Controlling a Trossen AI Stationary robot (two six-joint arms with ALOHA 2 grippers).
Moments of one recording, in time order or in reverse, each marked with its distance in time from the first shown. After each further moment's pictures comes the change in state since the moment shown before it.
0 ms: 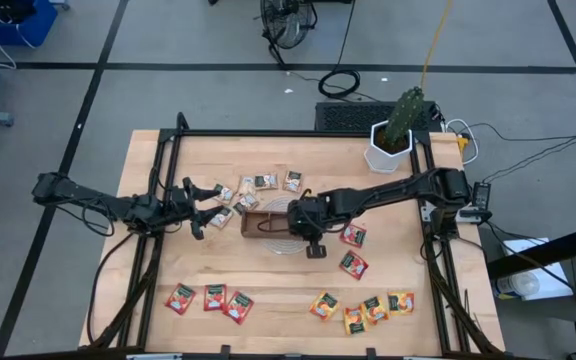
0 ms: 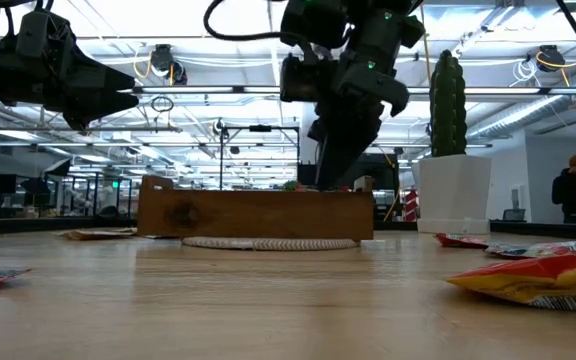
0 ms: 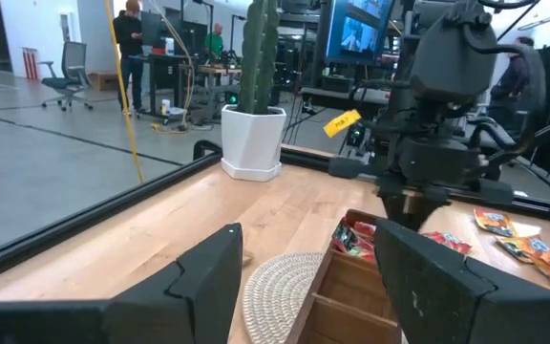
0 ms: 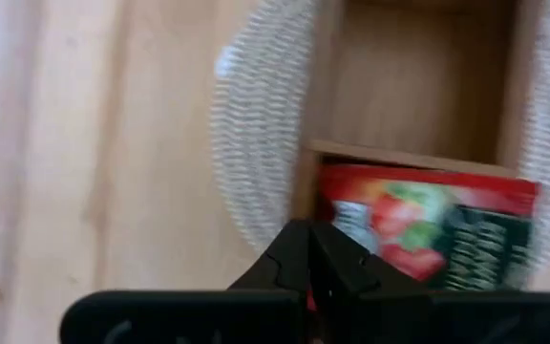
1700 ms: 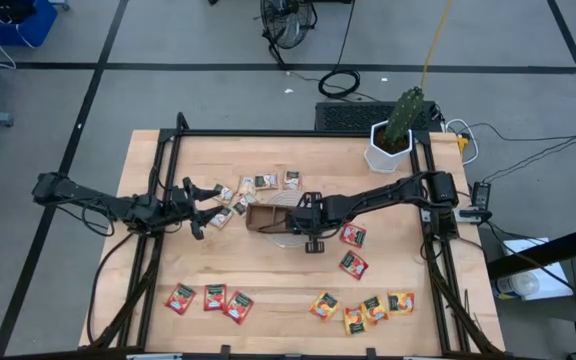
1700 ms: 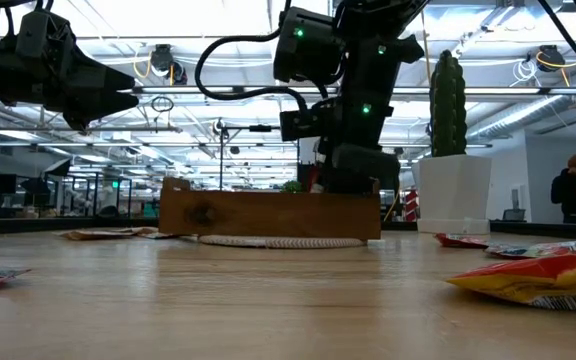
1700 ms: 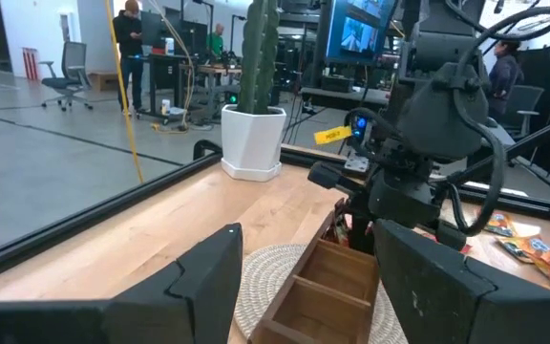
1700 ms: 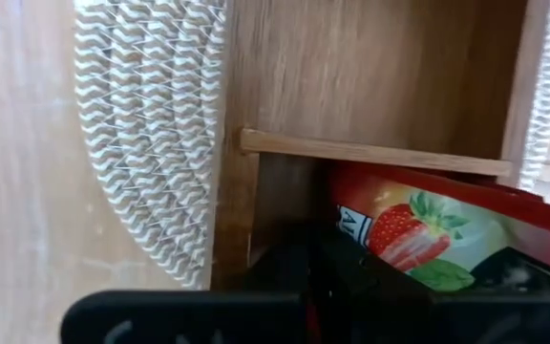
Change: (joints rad) left arm 0.000 0.000 0.000 0.000 0.000 0.000; right arm 0.021 0.101 -0.001 -0.042 0.330 -0.015
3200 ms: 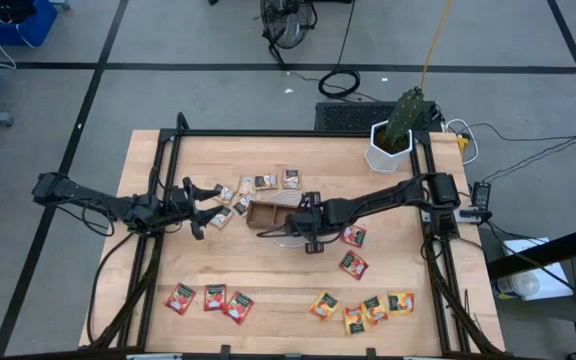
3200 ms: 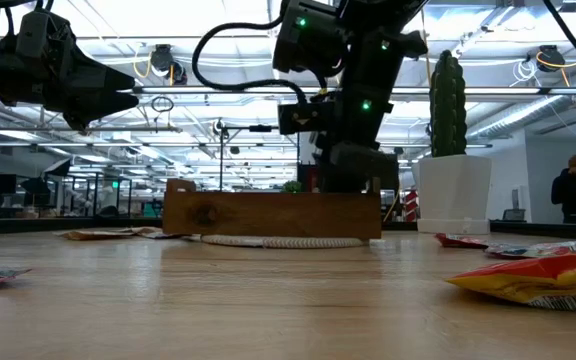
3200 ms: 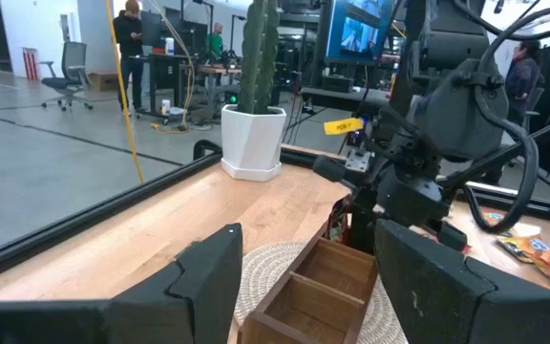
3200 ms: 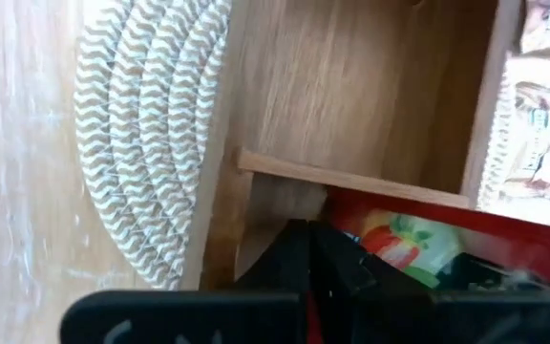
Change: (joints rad) left arm 0.000 0.000 0.000 0.000 0.000 0.000; right arm 0.026 -0.018 0.001 0.034 0.031 -0.007
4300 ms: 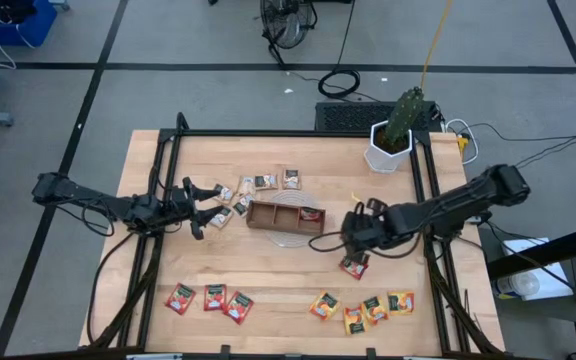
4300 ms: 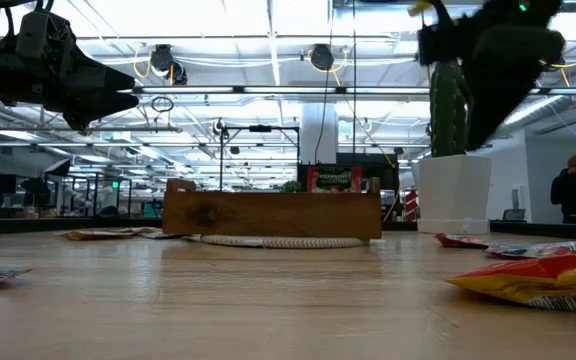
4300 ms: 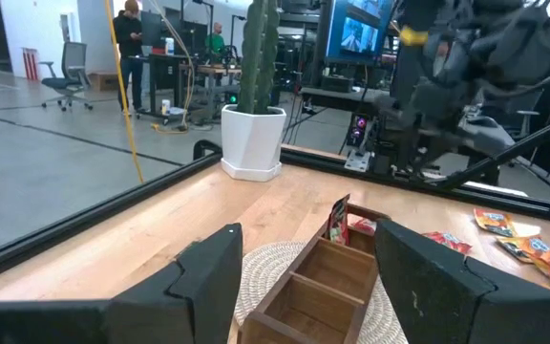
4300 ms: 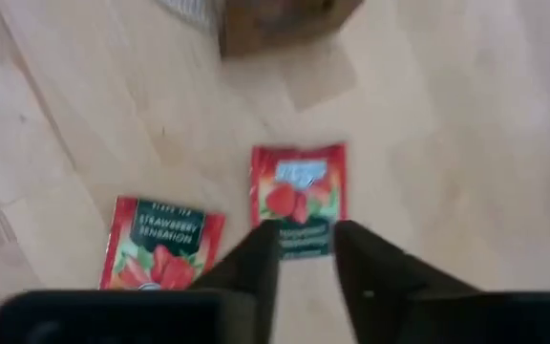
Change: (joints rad) left arm 0.000 0.000 0.000 0.000 0.000 0.000; right arm 0.222 -0.537 -0.329 -0.351 0.026 0.737
